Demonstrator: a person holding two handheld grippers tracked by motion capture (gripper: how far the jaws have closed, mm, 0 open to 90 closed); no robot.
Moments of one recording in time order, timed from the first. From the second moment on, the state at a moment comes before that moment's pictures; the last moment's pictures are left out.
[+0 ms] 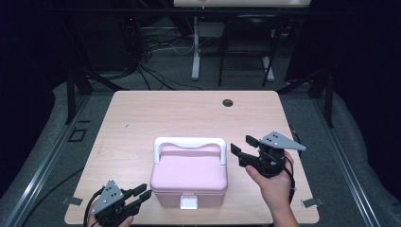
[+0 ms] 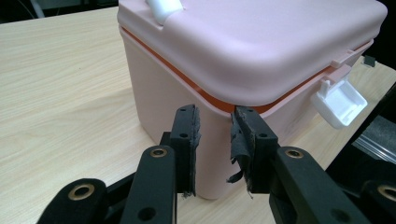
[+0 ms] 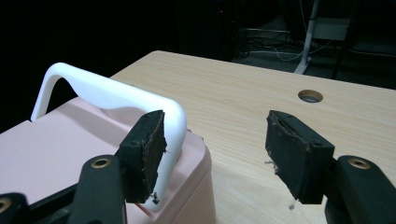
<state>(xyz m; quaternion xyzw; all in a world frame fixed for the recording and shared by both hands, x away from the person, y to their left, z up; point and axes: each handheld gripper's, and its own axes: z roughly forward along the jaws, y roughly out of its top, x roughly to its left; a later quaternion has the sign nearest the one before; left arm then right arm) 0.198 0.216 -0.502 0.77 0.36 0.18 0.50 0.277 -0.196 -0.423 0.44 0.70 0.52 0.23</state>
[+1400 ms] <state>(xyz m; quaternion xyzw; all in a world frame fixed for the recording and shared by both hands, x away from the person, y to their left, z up) 0.226 0.227 -0.497 0.75 0.39 0.19 0.50 0.276 -0.198 -0.422 0.44 0.70 0.52 0.23</state>
